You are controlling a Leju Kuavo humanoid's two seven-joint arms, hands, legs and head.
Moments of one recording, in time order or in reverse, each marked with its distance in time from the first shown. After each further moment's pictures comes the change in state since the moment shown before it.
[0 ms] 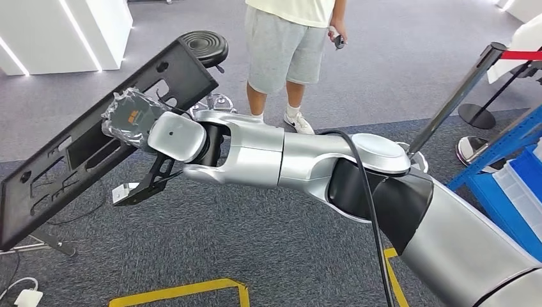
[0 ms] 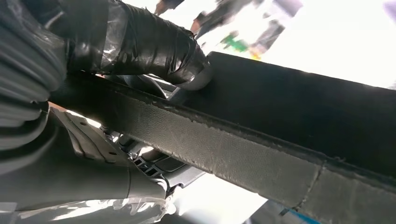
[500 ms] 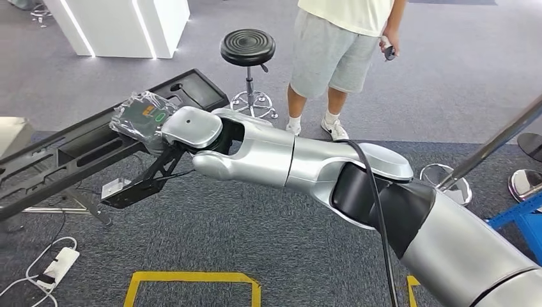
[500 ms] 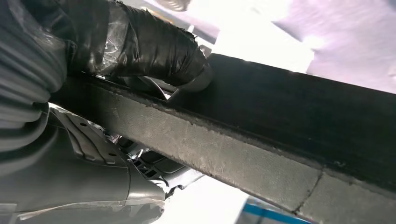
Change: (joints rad) left arm 0.004 0.010 -0.001 0.000 0.010 -0.001 0.000; right arm 0.068 -0.027 -0.109 -0.025 -0.214 -0.024 0.004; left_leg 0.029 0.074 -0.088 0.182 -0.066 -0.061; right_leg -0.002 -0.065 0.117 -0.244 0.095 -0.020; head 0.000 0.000
